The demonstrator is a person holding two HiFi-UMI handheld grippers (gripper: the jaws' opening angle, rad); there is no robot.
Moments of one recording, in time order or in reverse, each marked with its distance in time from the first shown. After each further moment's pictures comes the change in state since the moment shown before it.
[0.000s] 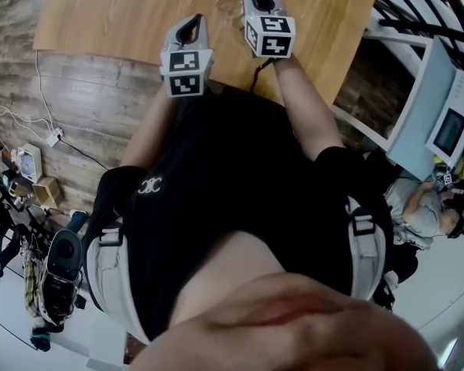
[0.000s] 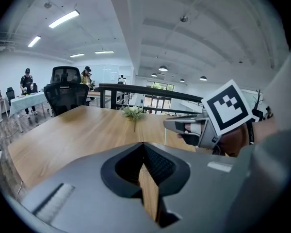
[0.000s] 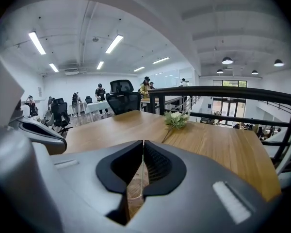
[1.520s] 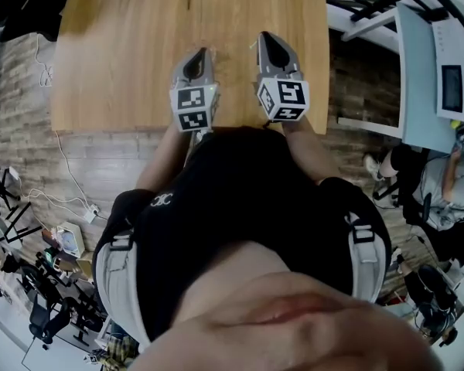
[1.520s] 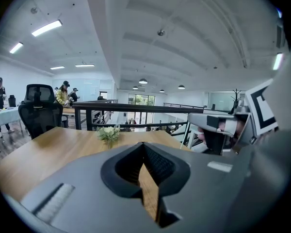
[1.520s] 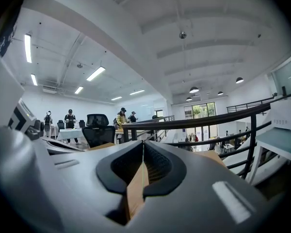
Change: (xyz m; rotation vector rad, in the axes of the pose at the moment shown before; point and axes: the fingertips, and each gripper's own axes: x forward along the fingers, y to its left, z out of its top) left arm 0.006 -0.099 0.073 0.145 -0.164 -0.193; right arm -0.178 -0.071 0.053 0.096 -0.403 -0.294
